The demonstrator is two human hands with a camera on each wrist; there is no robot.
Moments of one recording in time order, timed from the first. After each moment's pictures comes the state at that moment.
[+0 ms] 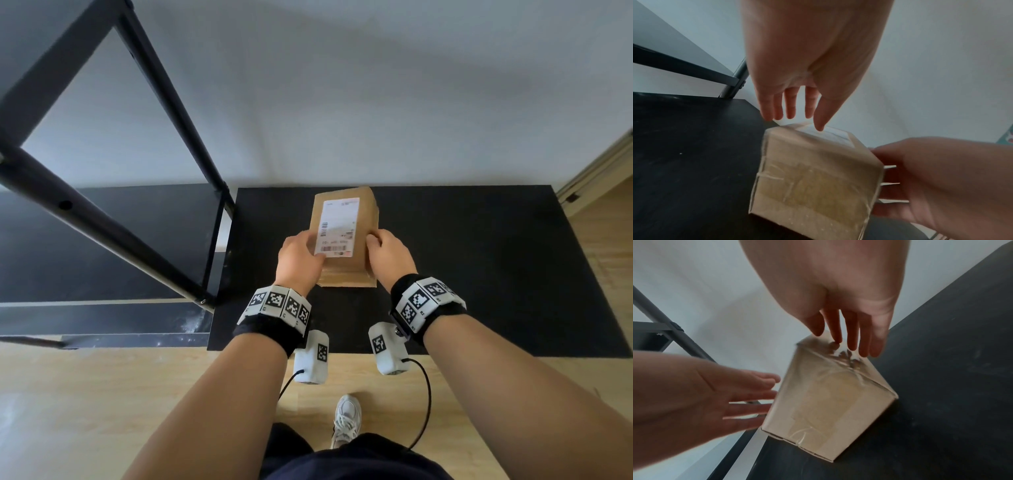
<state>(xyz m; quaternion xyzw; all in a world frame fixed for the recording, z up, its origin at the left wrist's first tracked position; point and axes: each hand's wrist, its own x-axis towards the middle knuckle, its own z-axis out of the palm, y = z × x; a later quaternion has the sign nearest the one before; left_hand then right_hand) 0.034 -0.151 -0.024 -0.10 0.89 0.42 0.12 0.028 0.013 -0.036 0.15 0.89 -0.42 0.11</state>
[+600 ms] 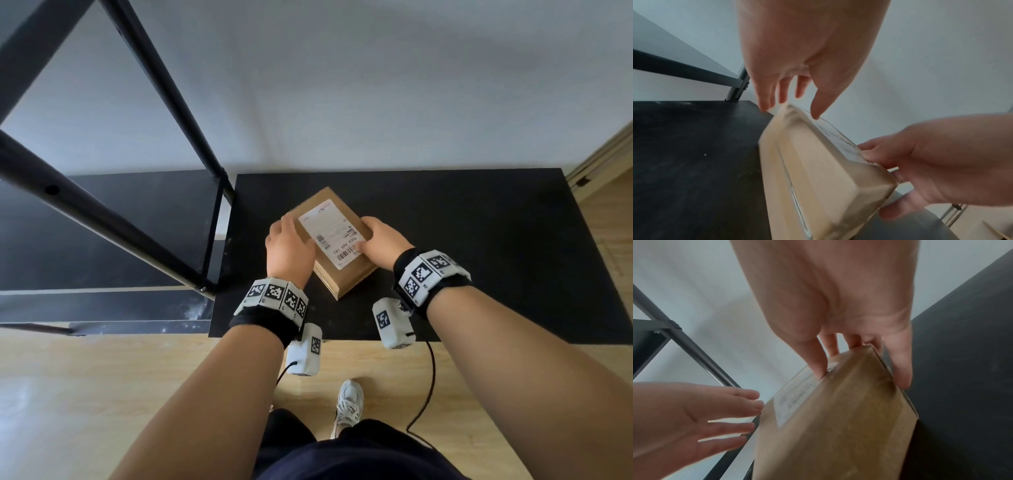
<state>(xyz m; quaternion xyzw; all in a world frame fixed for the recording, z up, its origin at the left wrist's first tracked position) 0.038 -0.156 -0.030 -0.15 0.92 0.36 0.07 0.018 0.014 -0.028 0.06 0.90 -0.36 0.25</state>
